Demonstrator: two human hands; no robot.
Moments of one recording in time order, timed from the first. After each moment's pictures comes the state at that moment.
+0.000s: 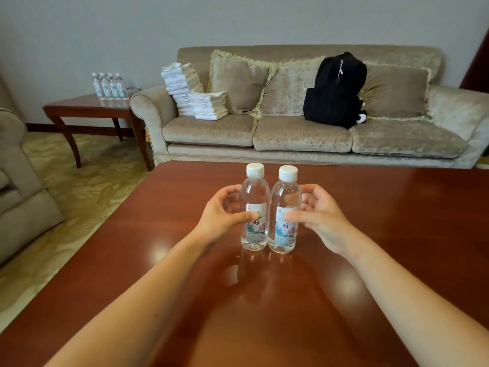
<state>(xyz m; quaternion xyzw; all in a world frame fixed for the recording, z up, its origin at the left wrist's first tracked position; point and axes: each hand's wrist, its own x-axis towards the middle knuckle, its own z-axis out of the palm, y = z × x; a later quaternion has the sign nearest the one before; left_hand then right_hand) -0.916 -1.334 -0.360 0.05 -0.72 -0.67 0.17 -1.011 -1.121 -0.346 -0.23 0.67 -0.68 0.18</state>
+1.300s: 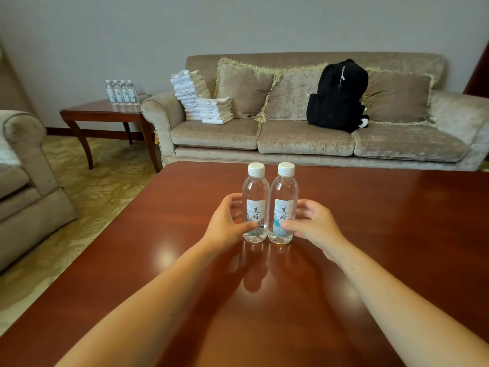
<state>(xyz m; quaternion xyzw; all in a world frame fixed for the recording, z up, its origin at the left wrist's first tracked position) -0.899 -1.314 -0.379 0.11 -0.80 -0.56 0.20 -0.991 -1.116 -0.368 -0.18 0.76 -0.61 0.13</state>
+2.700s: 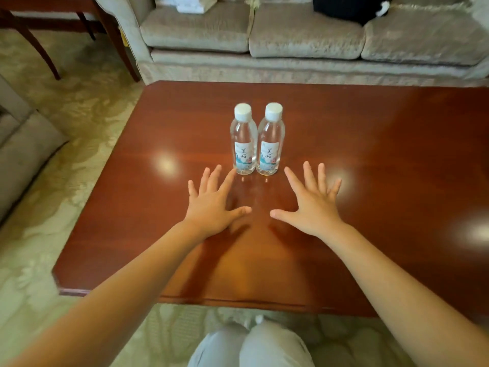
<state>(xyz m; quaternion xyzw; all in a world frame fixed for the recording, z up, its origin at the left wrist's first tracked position) -0.822 -1.277 -0.350 0.16 -0.97 -0.16 -0.07 -0.921 -1.066 -0.339 -0.25 0.96 -0.06 0.12</state>
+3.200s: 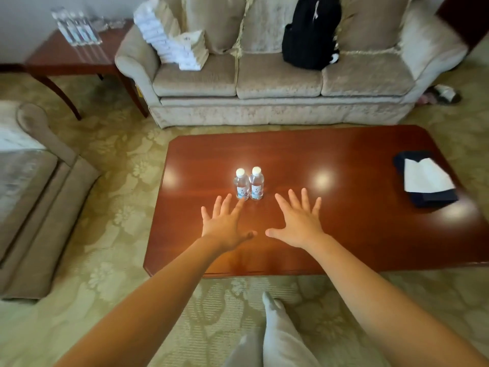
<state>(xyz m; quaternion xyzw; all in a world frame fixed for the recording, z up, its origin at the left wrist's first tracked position) -0.737 -1.216 -0.054 0.13 -0.96 -0.11 -0.21 -0.815 -1.033 -0.052 -0.23 0.95 -0.05 0.20</state>
